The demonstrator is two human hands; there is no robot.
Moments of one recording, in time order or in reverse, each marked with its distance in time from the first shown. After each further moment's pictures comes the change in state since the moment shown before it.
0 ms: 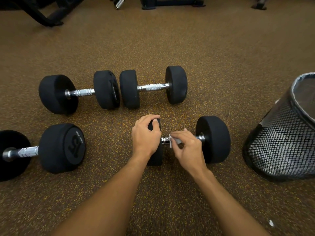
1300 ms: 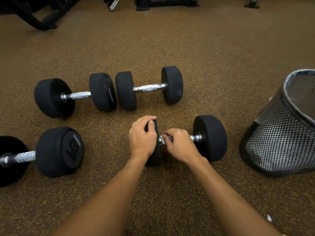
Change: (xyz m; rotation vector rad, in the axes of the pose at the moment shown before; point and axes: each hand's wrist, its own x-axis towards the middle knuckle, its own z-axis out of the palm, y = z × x) left_hand -0.004 -0.002 -0.001 -0.007 0.013 0.002; right_hand 0.034 -0.021 -0.005 -0.143 -0.375 0.101
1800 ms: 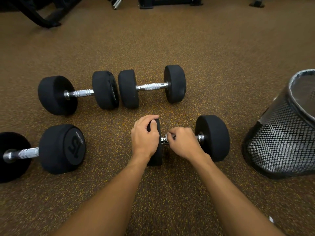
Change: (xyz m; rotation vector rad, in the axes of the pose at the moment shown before) left_hand -0.002 -0.001 0.001 0.001 0.011 0.013; right_hand 0.004 -0.003 -0.008 -0.107 -0.053 0.066
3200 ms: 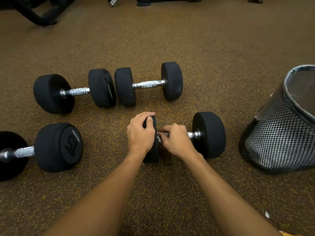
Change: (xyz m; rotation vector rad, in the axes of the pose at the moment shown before) left_hand 0.002 0.001 0.000 -0.007 -0.001 0.001; right_hand -0.001 -0.004 0.011 0.145 0.028 0.038
